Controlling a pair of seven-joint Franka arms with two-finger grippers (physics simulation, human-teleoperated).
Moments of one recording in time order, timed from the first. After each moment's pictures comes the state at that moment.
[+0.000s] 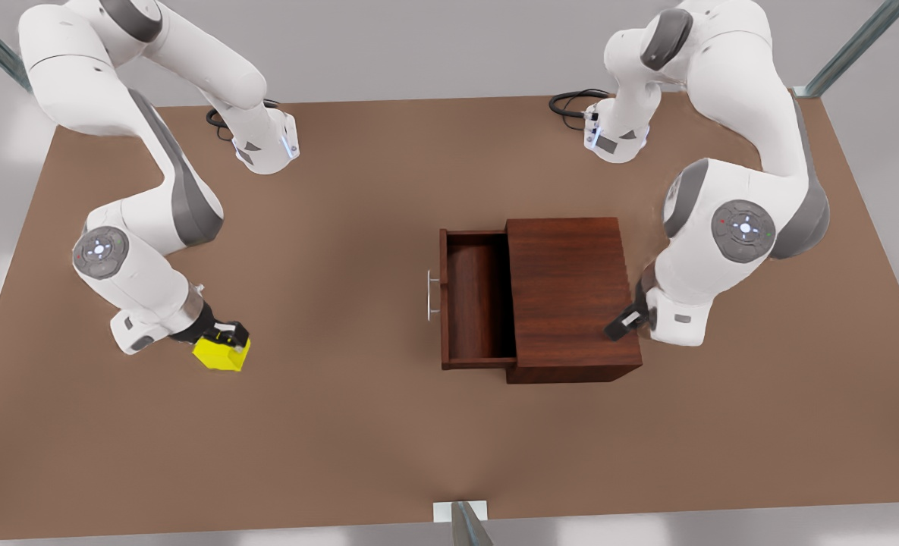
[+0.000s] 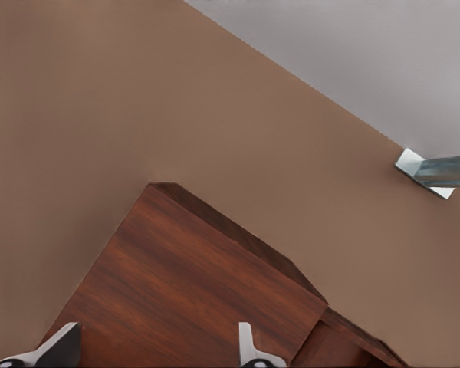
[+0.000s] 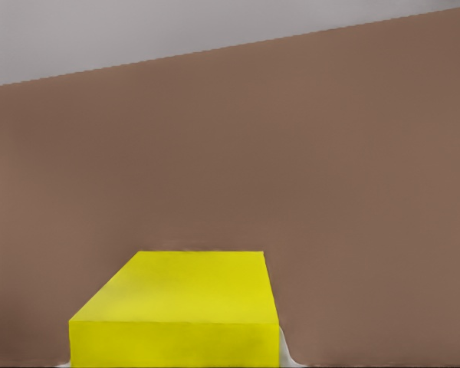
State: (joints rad) left arm -0.12 0.52 -0.19 -0.98 0.06 1.51 -0.89; right arm -0.67 0.46 1.04 -1.58 -0.40 1.94 0.53
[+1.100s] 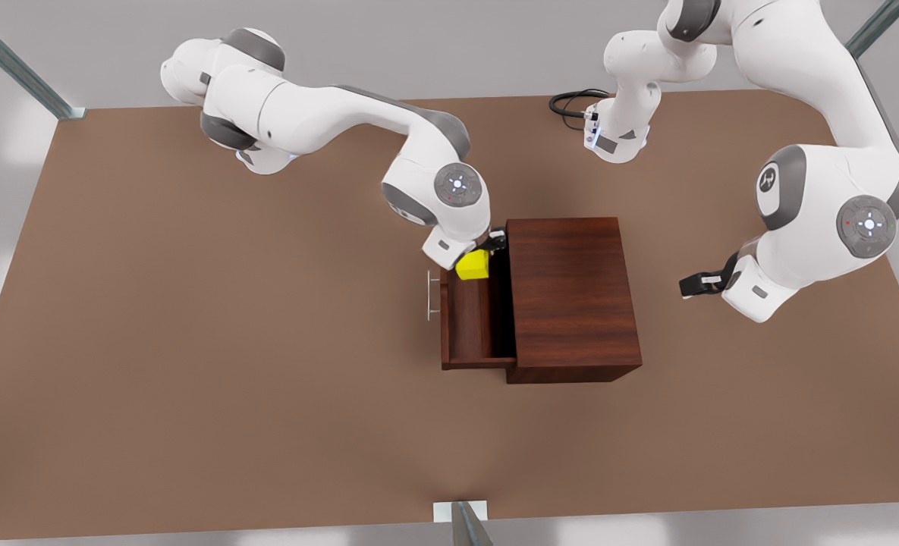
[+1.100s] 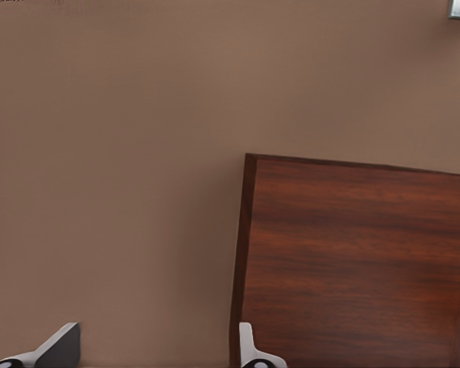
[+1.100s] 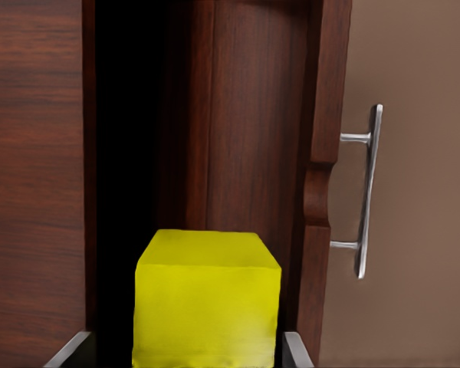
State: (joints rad) left arm -0.10 0.33 0.01 -1.30 -0.03 1.51 -0.15; right arm 0.37 0.83 0.81 -1.09 -0.41 1.74 1.01
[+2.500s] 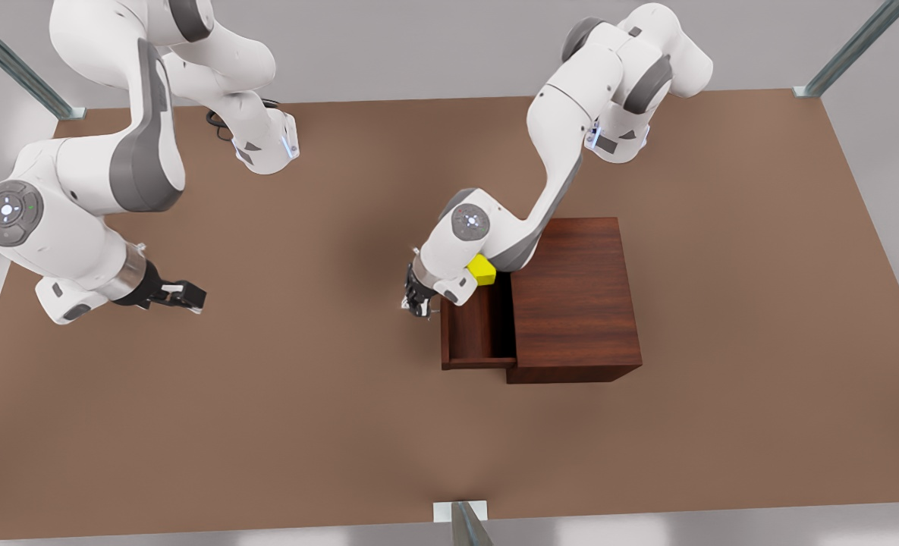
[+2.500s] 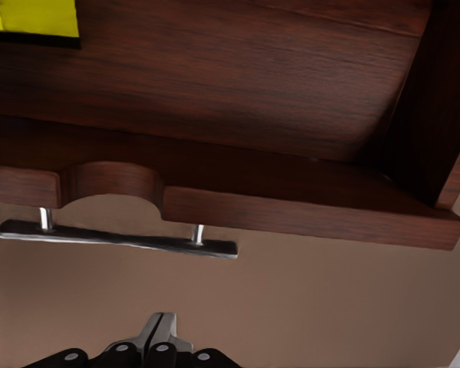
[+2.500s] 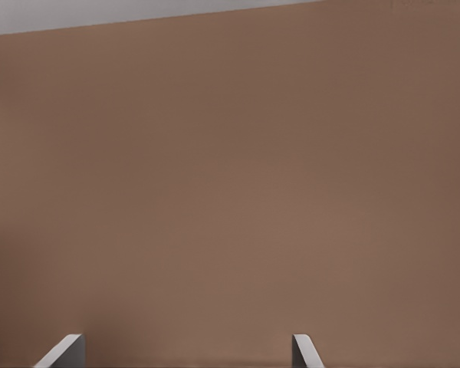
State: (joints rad) left arm -0.76 0.76 -0.05 -1.30 -0.24 2.39 -2.35; right arm 0.16 0.26 -0.08 -1.33 0.02 1.57 0.18
